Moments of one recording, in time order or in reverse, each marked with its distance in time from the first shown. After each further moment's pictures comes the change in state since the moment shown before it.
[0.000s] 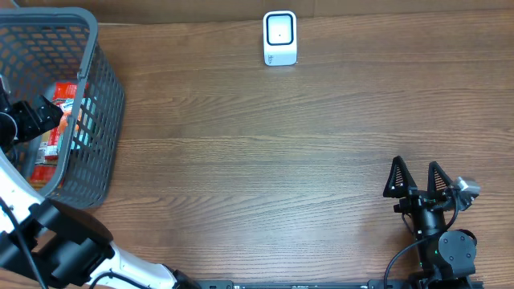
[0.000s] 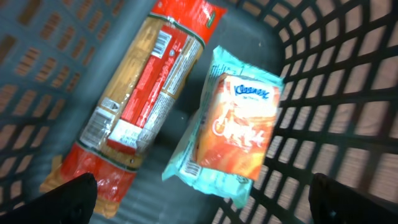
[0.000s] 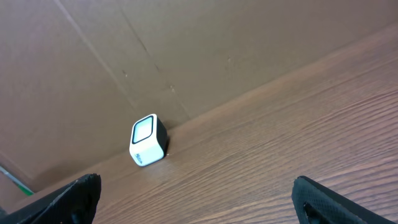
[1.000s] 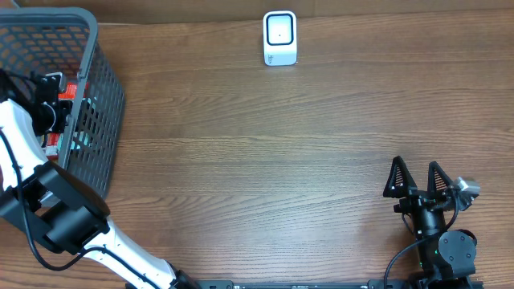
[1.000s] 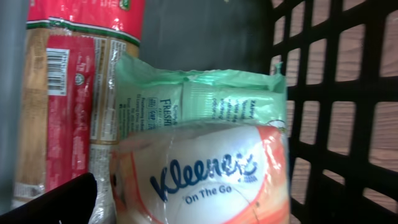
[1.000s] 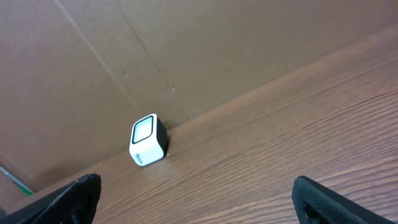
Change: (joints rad) left arm -0.123 0.200 -0.001 0.067 -0.047 0.274; right arm 0.000 0.000 0.000 0.000 0.000 0.000
